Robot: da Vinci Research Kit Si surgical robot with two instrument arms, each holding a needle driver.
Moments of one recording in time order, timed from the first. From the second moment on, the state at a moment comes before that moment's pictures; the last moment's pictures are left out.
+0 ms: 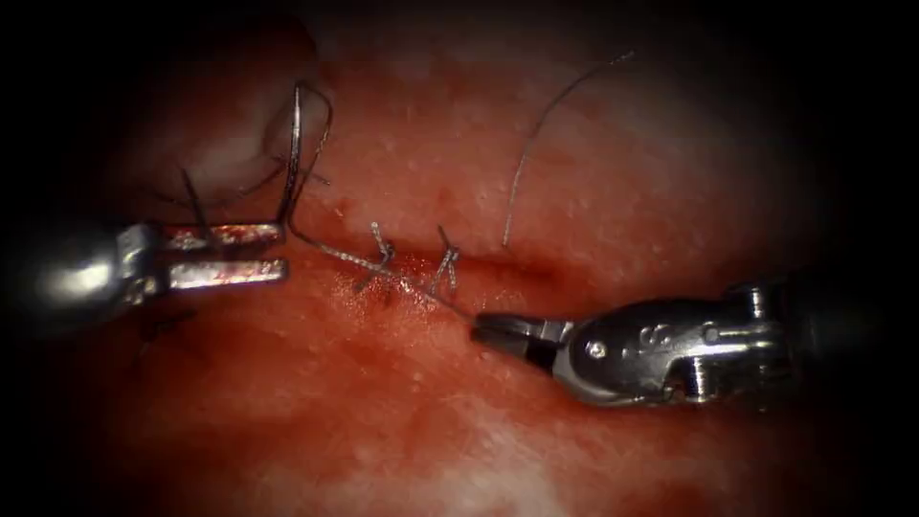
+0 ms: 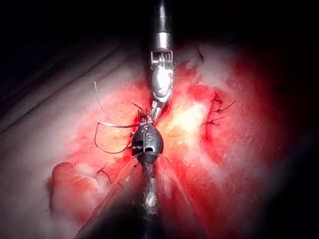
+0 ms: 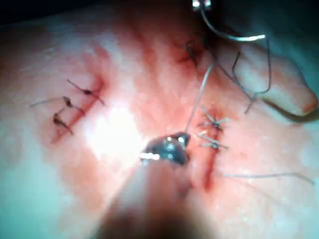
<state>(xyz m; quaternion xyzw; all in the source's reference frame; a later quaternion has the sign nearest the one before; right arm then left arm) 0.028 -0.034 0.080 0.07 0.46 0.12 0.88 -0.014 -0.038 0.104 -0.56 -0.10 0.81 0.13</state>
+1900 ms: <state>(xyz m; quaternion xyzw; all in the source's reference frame) 0.019 -0.026 0.086 0.17 0.51 0.42 0.73 -0.014 -0.038 0.106 -0.56 -0.11 0.81 0.14</state>
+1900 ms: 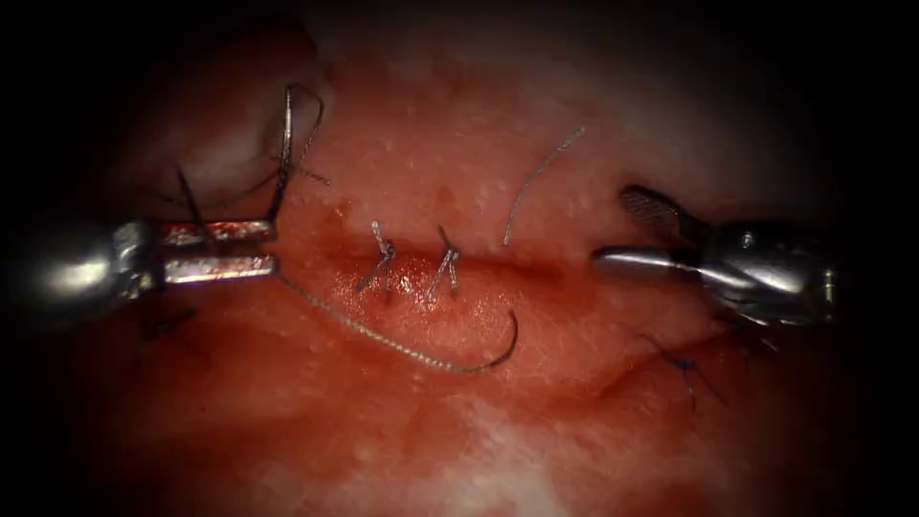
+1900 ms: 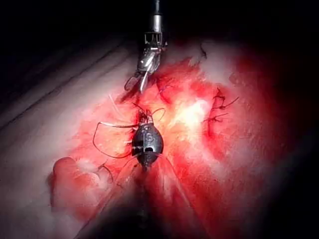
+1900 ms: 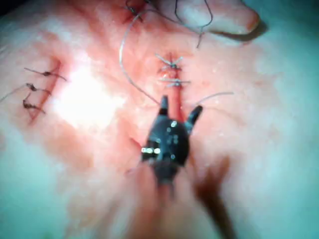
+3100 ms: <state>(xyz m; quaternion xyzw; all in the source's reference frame) 0.025 -0.023 0.089 0.12 0.60 0.34 0.71 -0.014 -0.038 0.107 -0.55 -0.11 0.82 0.14</state>
